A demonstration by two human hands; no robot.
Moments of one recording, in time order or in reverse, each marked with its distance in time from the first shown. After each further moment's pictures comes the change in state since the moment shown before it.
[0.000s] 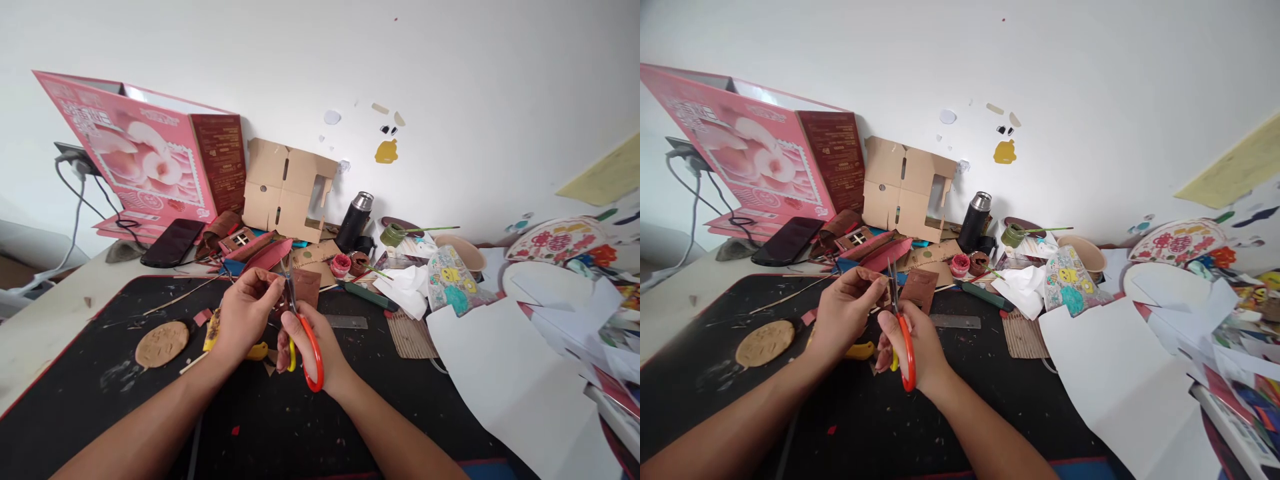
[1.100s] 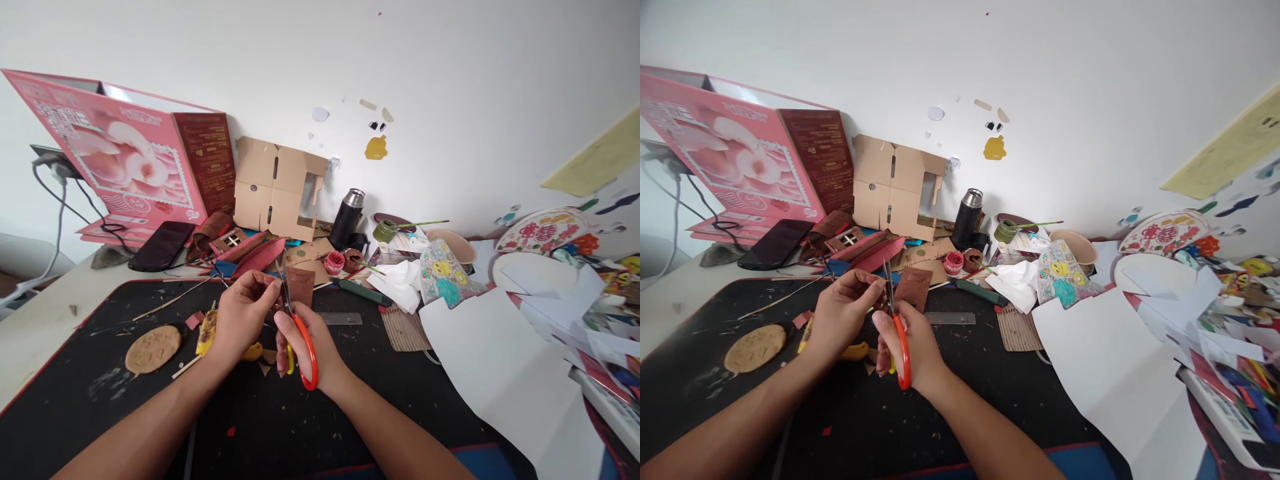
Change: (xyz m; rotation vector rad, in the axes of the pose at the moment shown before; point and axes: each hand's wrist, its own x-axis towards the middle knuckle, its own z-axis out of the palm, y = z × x) left_hand -0.001 -0.003 0.003 0.034 -0.062 -0.015; right_hand -0.004 0.004 -0.002 -0.057 0.046 0.014
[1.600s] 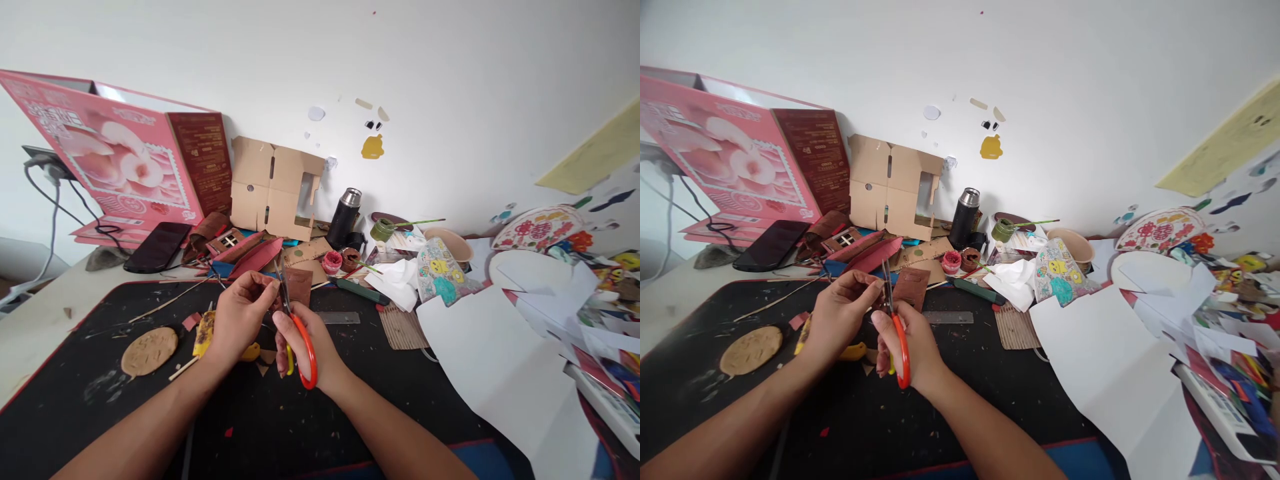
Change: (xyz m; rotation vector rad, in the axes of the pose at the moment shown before) left_hand -0.001 0.001 0.001 0.027 -0.014 -0.006; right_hand -0.002 -0.003 -0.001 -0.005 0.012 0.021
